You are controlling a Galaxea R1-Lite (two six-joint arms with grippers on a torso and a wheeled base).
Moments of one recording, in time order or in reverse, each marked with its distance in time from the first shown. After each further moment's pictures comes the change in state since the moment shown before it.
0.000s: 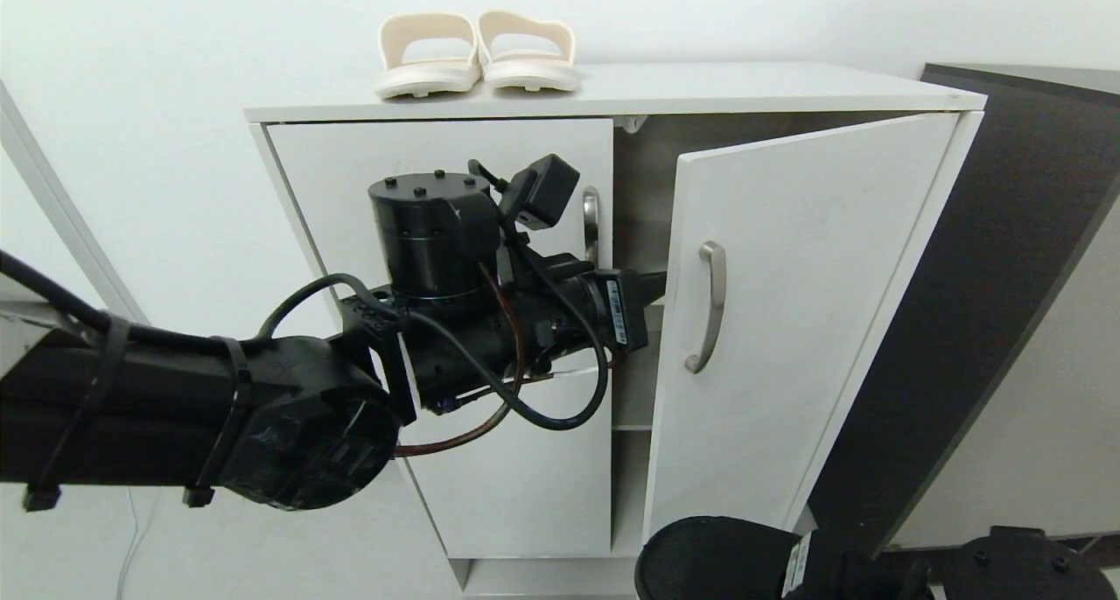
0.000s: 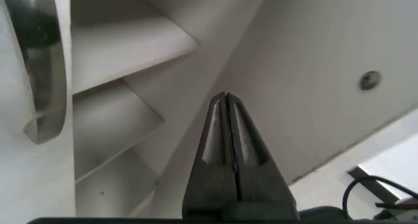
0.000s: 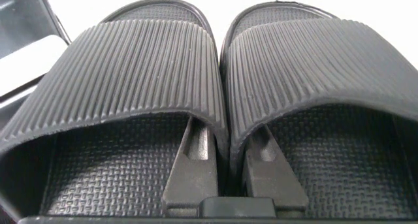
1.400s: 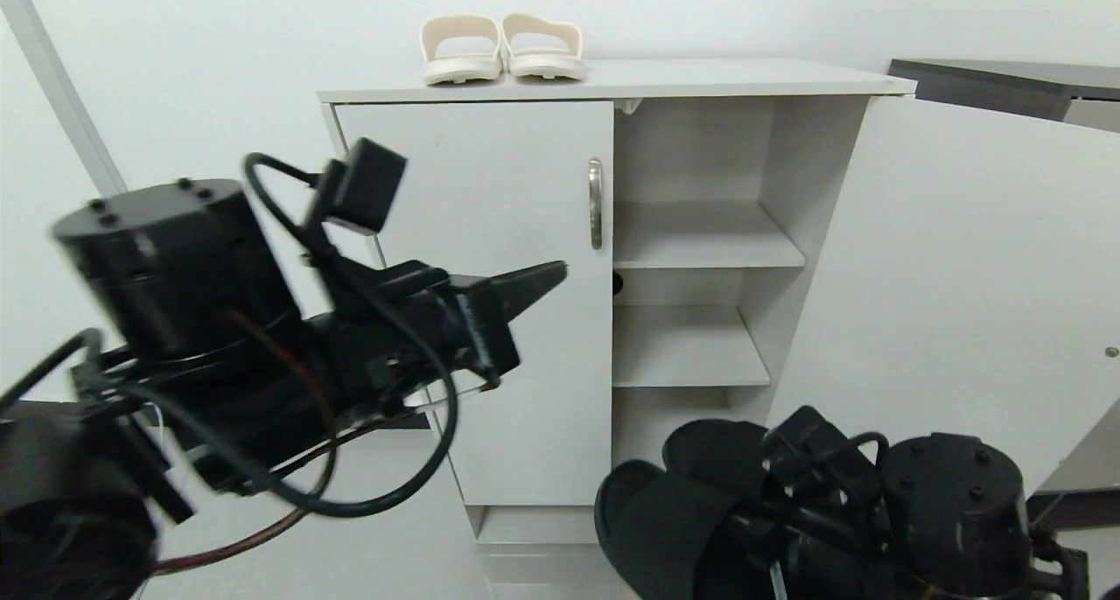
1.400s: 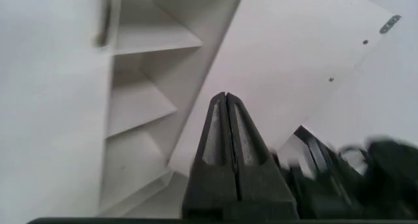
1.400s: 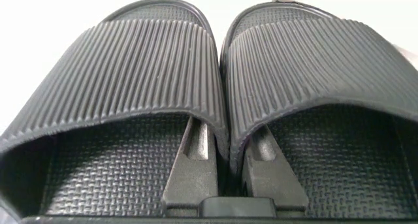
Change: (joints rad) left arm 0.060 -0.323 0.341 -0.097 0.118 0.033; right arm -0.163 0.129 -0.149 -0.101 -0.200 0.107
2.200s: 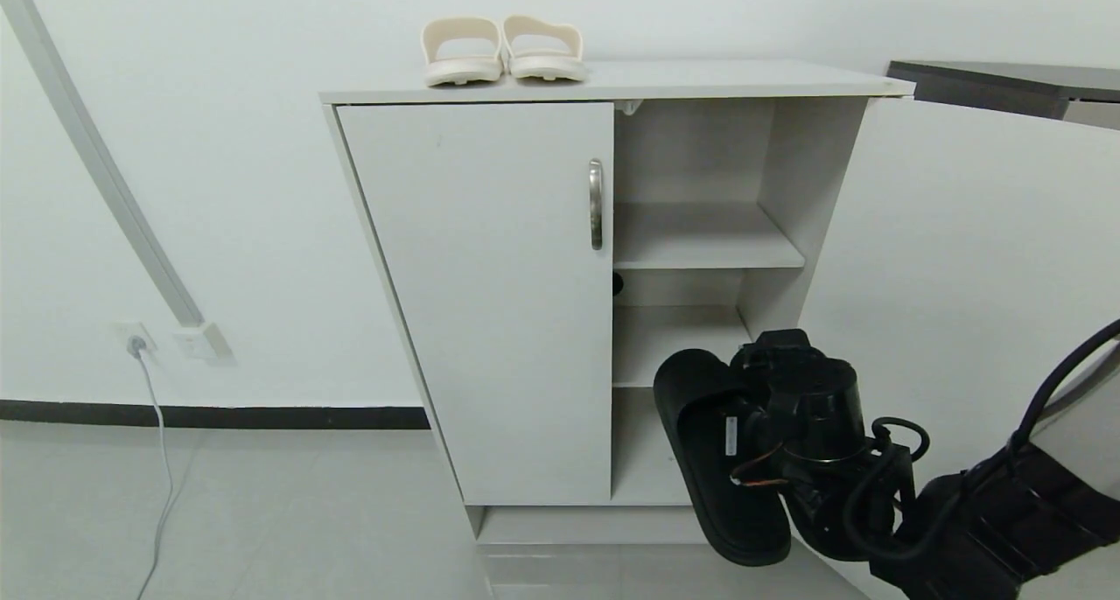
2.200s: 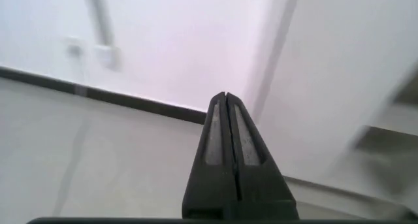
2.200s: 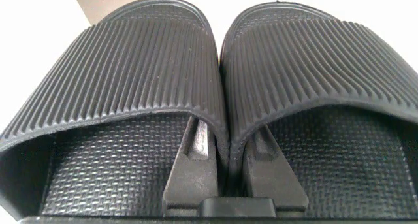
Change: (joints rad) left arm 0.547 -1.116 0.441 0.804 0.506 0.239; right arm -0.148 0.292 -0.289 -0.051 -0.442 0.094
